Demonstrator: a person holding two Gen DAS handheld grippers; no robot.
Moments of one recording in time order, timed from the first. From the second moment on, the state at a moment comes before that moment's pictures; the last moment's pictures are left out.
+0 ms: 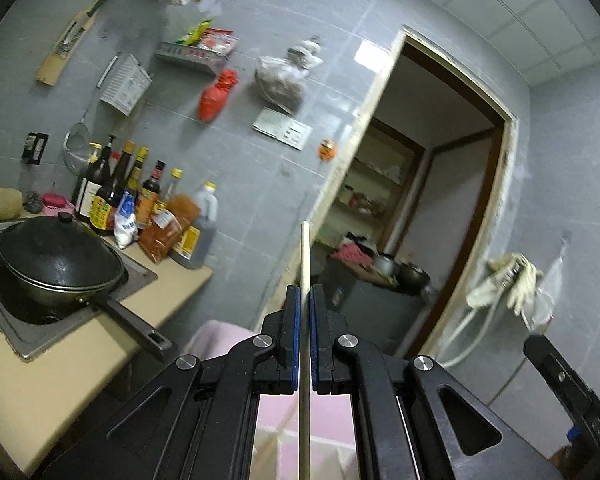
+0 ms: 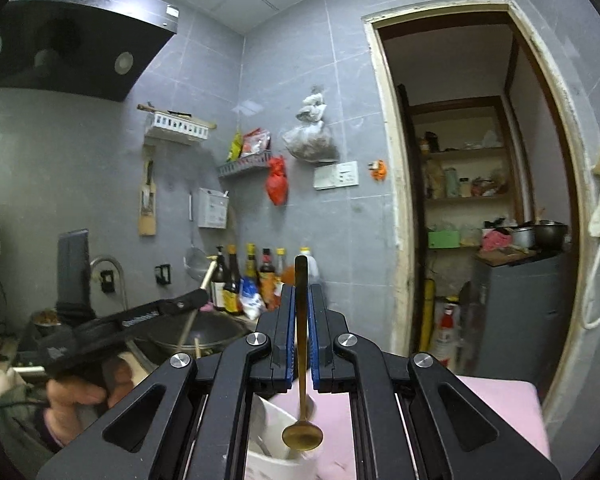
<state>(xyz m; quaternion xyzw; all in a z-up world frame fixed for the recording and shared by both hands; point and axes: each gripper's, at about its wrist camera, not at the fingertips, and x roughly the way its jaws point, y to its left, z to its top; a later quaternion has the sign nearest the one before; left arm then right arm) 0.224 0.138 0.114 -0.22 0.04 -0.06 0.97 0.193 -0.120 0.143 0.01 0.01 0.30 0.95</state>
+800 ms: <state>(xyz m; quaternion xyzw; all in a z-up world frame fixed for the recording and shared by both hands) 0.237 0.141 0.074 -0.21 -0.04 0.01 0.98 0.234 -0.092 0.082 0.01 0.09 0.30 0.95</state>
